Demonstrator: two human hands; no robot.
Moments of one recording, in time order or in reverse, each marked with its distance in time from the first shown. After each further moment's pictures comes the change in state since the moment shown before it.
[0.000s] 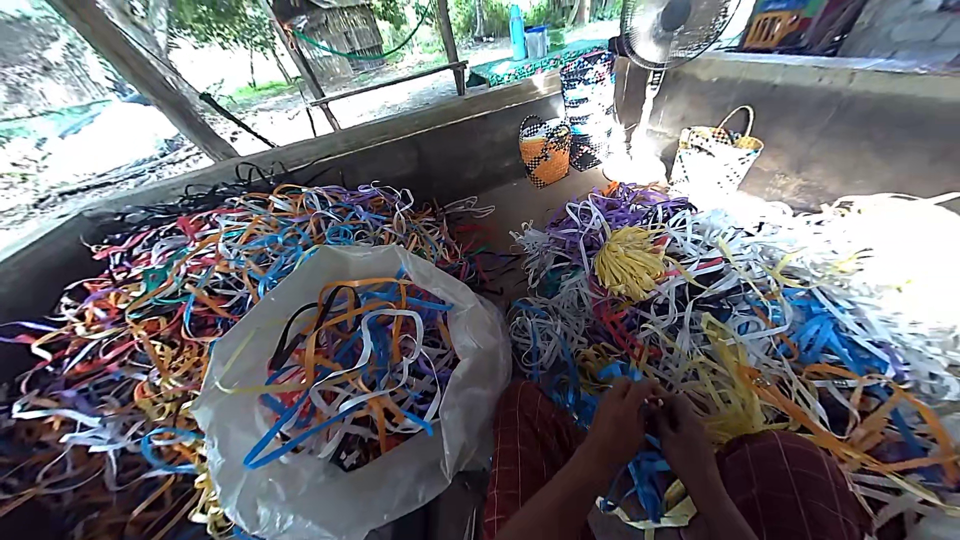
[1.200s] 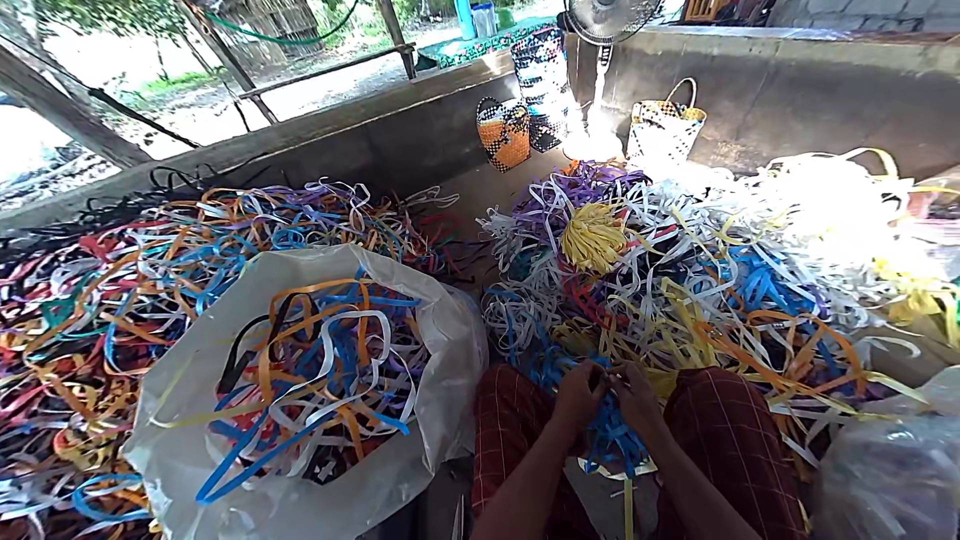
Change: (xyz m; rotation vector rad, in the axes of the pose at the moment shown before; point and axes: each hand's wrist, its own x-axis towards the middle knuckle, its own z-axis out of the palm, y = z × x) left_hand -0.007 -0.042 0.006 -0.143 -0.241 -0.388; right_hand 0.001 0.029 0.028 0.115 -0.087 0.119
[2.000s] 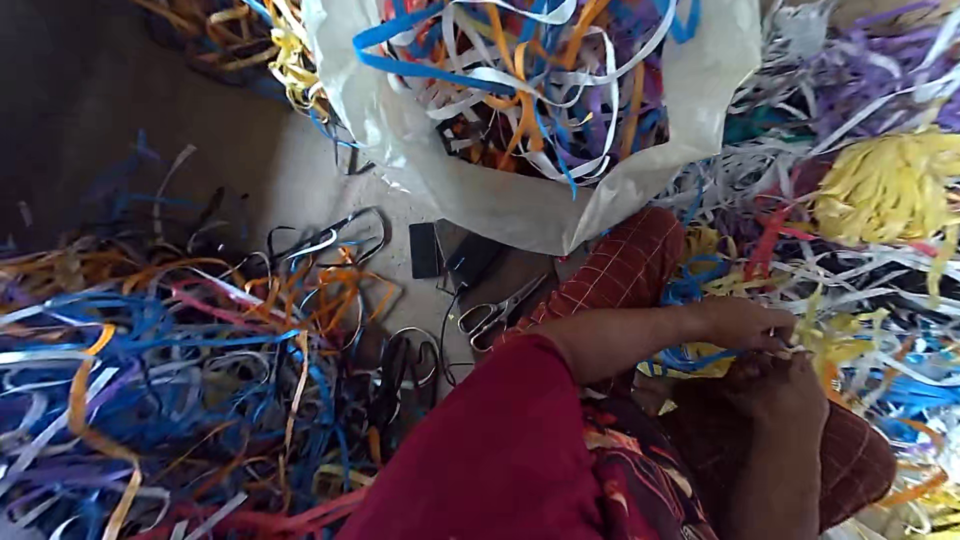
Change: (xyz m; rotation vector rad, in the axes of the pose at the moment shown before) left_hand -0.004 -0.030 -0.017 -0.213 -0.026 0.271; right_hand 0.008 0.007 -0.004 0.227 -0.300 0.236
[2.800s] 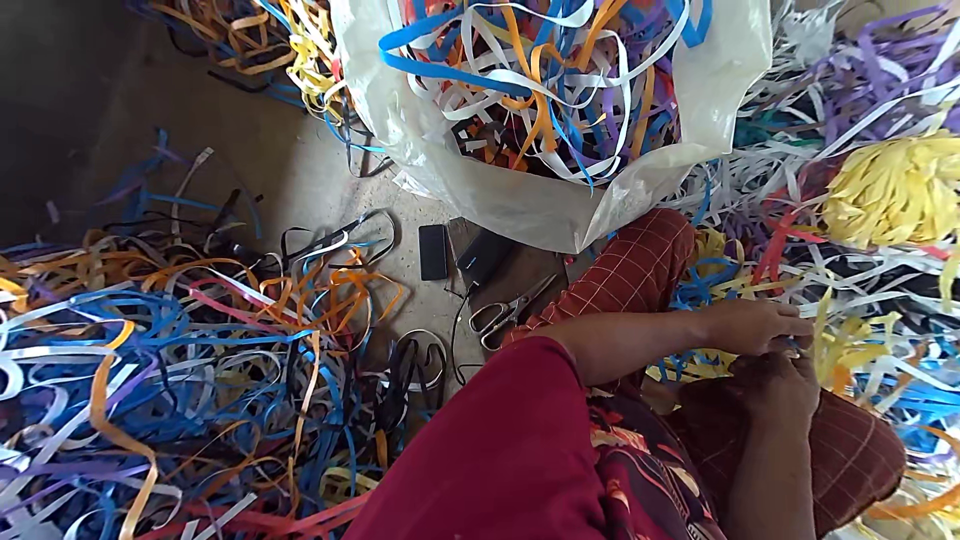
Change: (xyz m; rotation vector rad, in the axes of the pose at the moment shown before) left_hand -0.007 0.005 0.007 0.070 0.107 0.169; right_hand -0.001 0.009 0.017 0.024 0.168 0.029
